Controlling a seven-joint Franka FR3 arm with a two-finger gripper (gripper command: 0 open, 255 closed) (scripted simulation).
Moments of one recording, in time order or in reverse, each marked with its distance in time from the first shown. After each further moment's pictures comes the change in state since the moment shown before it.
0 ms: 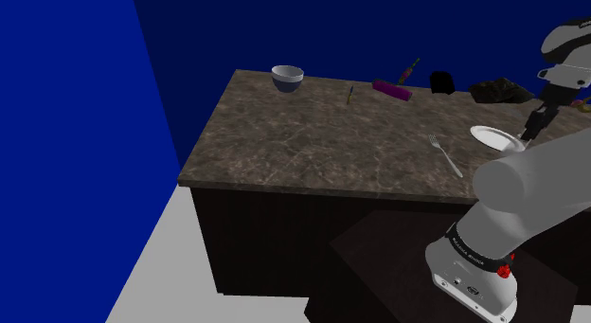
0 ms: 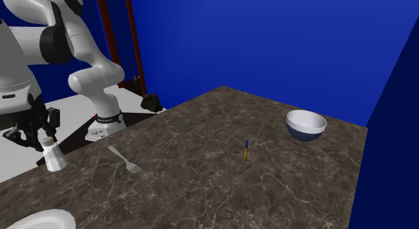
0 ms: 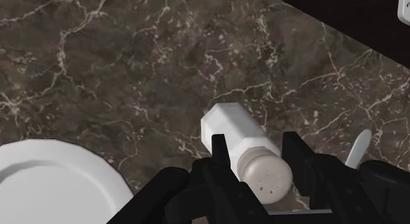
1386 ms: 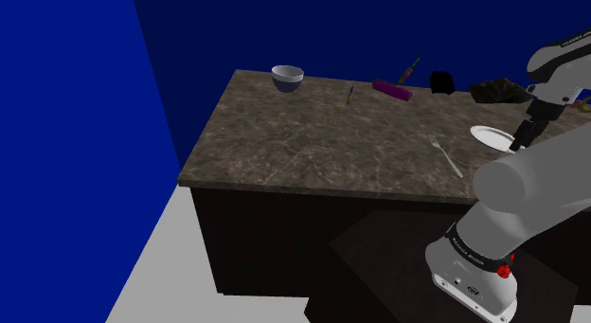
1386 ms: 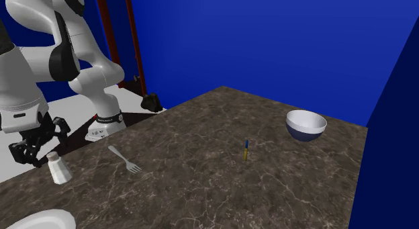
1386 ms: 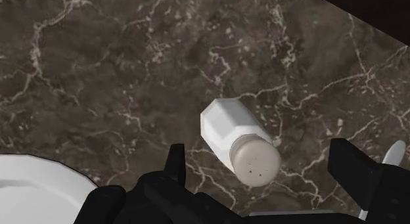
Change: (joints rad) arm 0.017 0.073 -0.056 -0.077 0.010 0.145 -0.013
